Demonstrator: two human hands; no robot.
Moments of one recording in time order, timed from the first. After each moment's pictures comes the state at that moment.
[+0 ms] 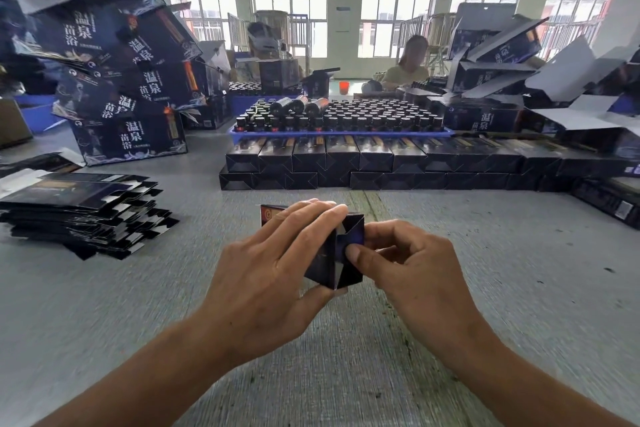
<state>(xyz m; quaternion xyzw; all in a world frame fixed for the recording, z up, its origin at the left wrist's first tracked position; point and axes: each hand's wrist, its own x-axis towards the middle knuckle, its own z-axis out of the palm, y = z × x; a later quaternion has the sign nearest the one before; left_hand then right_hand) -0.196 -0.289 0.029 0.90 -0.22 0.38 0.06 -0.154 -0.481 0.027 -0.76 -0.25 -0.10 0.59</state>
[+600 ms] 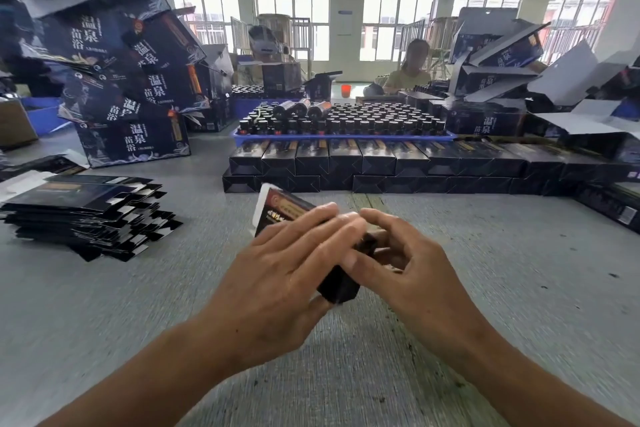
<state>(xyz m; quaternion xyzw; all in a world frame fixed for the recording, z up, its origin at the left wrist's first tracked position) -0.194 -0.287 0.027 0.89 -0.29 0.36 0.01 -0.155 -0.484 0.029 -0.78 -0.27 -0.05 0.57</state>
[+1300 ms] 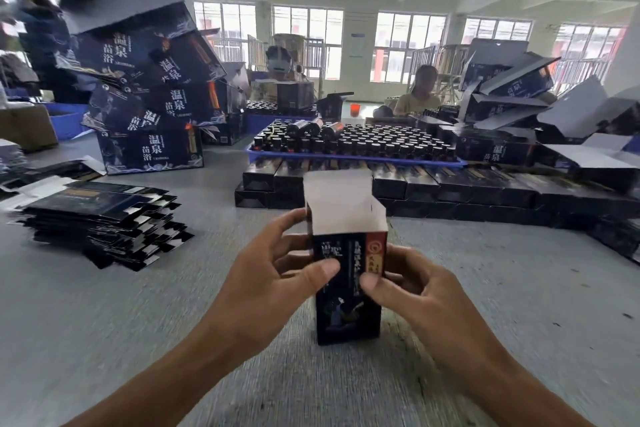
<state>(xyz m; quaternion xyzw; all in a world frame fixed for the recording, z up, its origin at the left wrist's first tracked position) -0.195 -0.280 0.035 0.74 -0.09 0.19 0.64 -0.146 -0.487 0.031 -0.74 -0.24 0.05 0.63</state>
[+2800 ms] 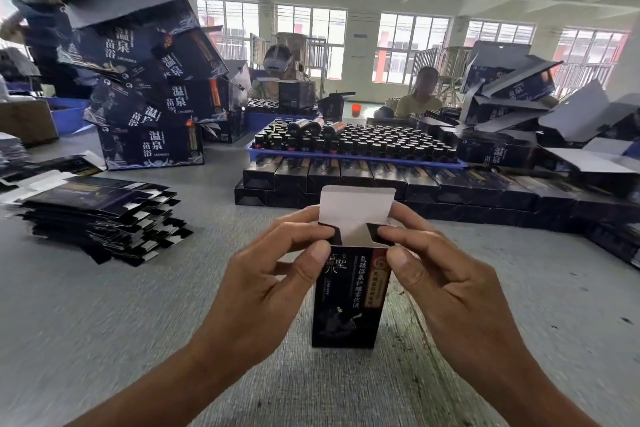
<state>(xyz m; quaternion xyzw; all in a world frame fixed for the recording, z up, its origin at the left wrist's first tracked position) -0.201 -0.286 0.034 0.76 -0.17 0.33 0.53 -0.155 -0.491 0.048 -0.71 -0.34 -0.13 0.61</state>
